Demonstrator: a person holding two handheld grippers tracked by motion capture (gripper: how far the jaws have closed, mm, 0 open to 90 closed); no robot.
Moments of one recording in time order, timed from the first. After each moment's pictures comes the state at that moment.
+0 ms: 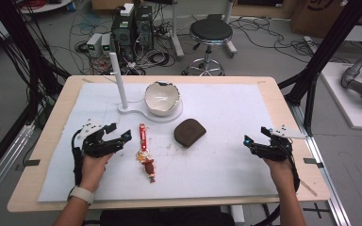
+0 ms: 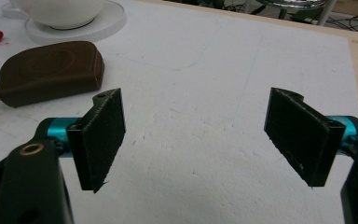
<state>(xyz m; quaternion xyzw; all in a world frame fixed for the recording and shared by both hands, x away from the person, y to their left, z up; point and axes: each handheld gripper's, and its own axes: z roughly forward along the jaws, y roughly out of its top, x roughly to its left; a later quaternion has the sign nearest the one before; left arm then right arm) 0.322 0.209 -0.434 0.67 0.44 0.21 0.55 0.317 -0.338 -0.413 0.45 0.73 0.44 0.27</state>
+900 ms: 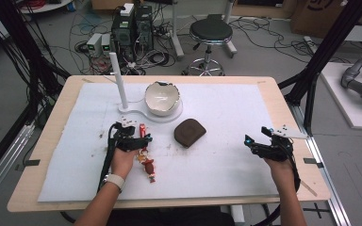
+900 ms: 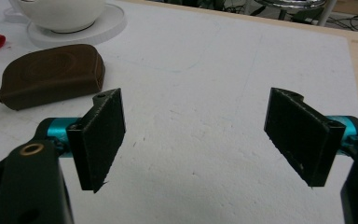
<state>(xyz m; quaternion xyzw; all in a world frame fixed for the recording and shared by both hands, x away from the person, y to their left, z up) 0.363 0.137 -0.456 0.74 0.52 0.20 0.38 0.316 -0.339 -0.412 0.45 0.73 0.44 0.26</state>
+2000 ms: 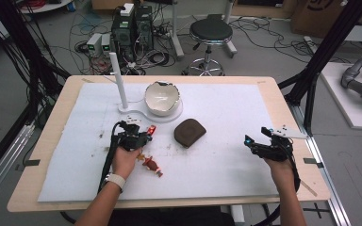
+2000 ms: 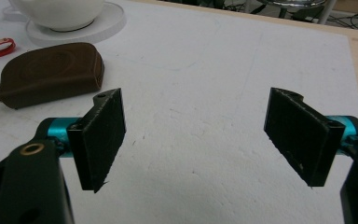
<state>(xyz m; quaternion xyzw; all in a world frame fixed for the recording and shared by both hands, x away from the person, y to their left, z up) 0.363 0.133 -0.449 0.76 0.50 0.14 0.40 0.316 -0.340 -0.413 0.45 0.73 0.44 0.26</state>
